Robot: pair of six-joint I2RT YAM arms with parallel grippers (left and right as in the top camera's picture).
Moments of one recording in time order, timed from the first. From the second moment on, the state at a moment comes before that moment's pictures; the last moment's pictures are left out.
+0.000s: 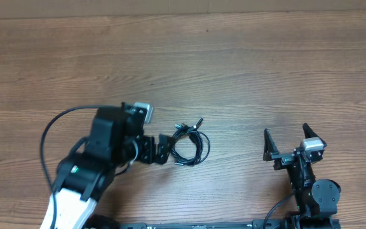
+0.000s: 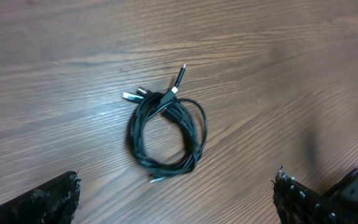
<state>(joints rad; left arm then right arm) -0.35 0.98 0.89 -0.77 0.33 -0.27 0.02 0.01 0.02 -0.02 -0.12 -0.01</state>
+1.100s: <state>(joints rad) -0.57 1.57 0.89 -0.73 -0.02 -0.94 0.02 0.01 0.02 -0.02 -0.12 -0.01</state>
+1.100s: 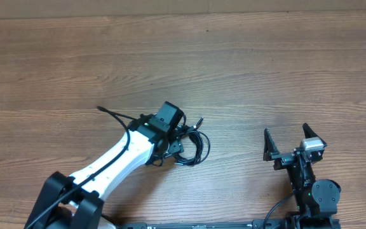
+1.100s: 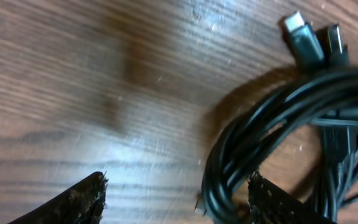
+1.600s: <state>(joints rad) -0.58 1.59 0.89 -0.64 0.02 -0.88 0.02 0.01 0.02 -0.02 -0.12 -0.01</state>
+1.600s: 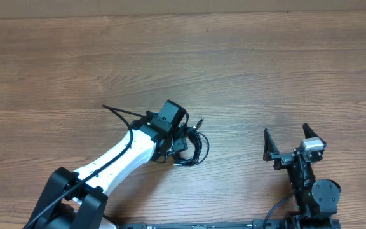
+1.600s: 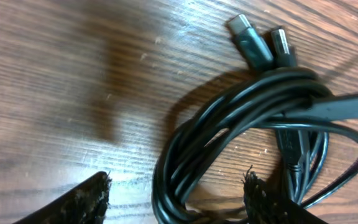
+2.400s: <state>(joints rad) -0.58 1.71 0.92 -0.65 -0.01 -0.64 0.02 0.01 0.02 -0.02 -0.12 -0.01</state>
